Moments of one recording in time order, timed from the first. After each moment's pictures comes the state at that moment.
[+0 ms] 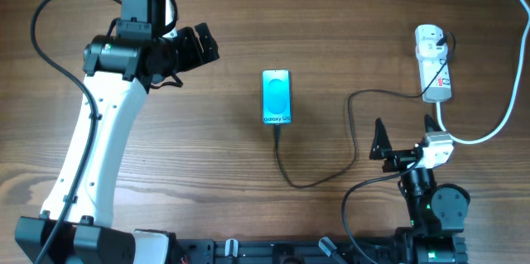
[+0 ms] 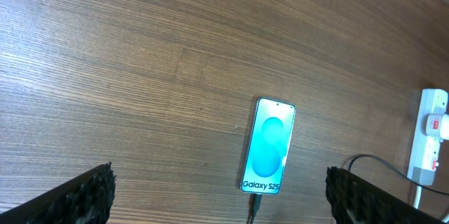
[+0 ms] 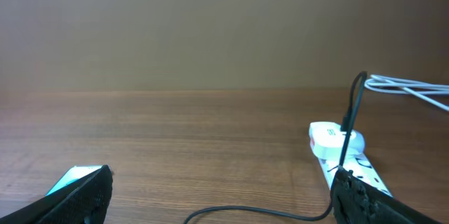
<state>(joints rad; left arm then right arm) -0.14 1.54 1.49 -0.96 0.15 -0.47 -0.01 0.02 0.01 0.00 -0.09 0.05</state>
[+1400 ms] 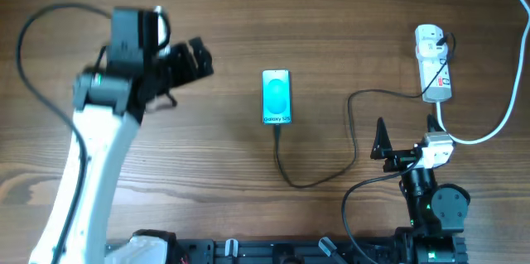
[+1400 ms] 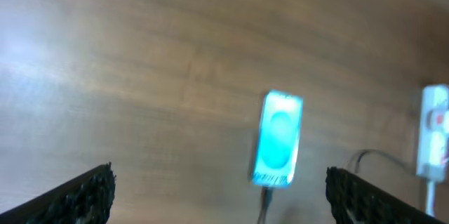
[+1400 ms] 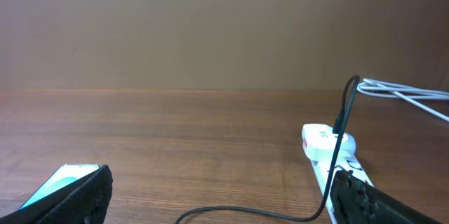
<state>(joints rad) -0.14 1.35 1.33 -0.91 0.11 -0.46 -0.01 0.02 0.01 0.00 -0.08 0.02</state>
